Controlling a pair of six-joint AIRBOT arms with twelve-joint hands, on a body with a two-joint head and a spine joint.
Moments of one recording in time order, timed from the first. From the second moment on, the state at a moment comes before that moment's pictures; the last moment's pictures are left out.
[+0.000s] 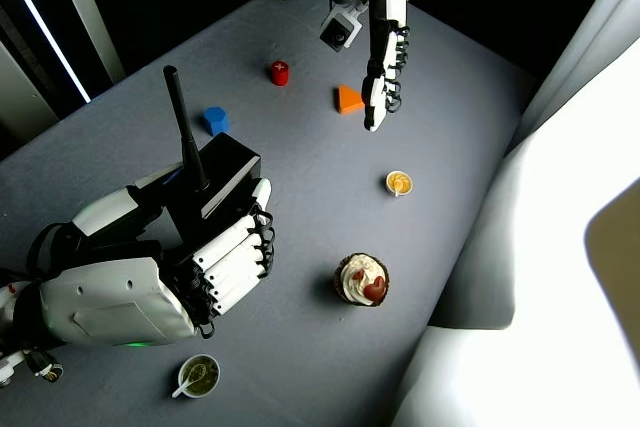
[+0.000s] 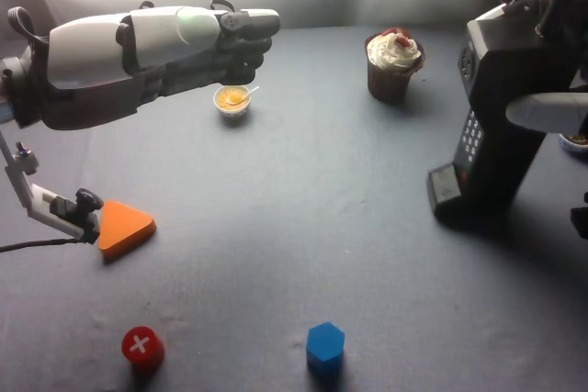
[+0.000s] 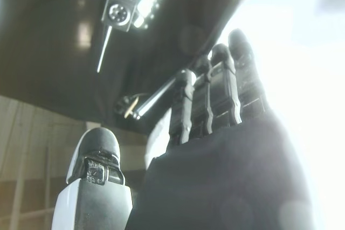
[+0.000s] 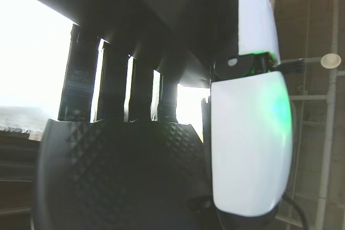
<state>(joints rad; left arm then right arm) 0.60 -0.72 1.44 0.63 -0.91 -0.88 -0.70 -1.23 1.58 -0.02 1.30 0.51</state>
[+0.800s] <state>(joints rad) 0.60 -0.72 1.43 0.62 -0.91 -0.88 -0.70 -1.22 1.58 -0.03 1.30 0.51</state>
